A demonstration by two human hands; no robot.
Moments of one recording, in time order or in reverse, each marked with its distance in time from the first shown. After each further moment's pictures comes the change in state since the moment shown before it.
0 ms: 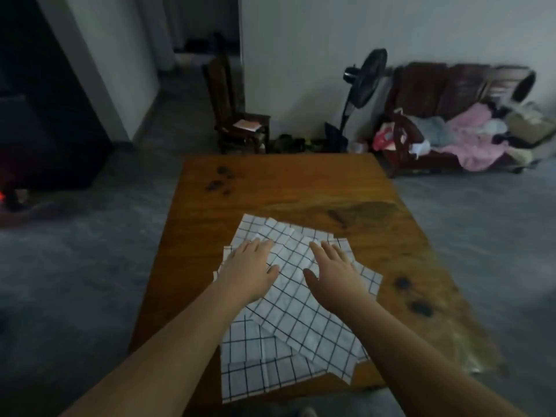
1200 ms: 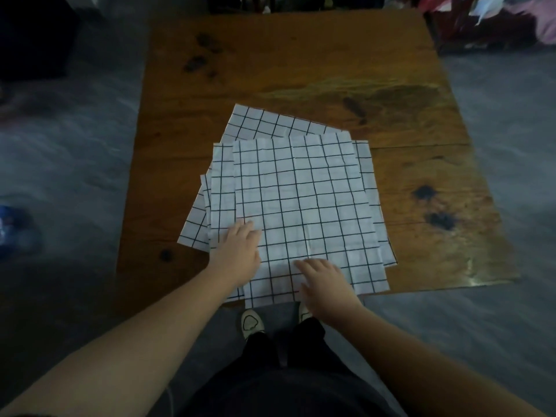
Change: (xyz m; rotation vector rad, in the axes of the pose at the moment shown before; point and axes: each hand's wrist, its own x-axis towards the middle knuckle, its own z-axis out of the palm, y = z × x) left_hand -0.041 -0.042 0.175 0.036 -0.272 -0.038; right_hand -0.082 0.069 0.173 0.032 -0.352 -0.213
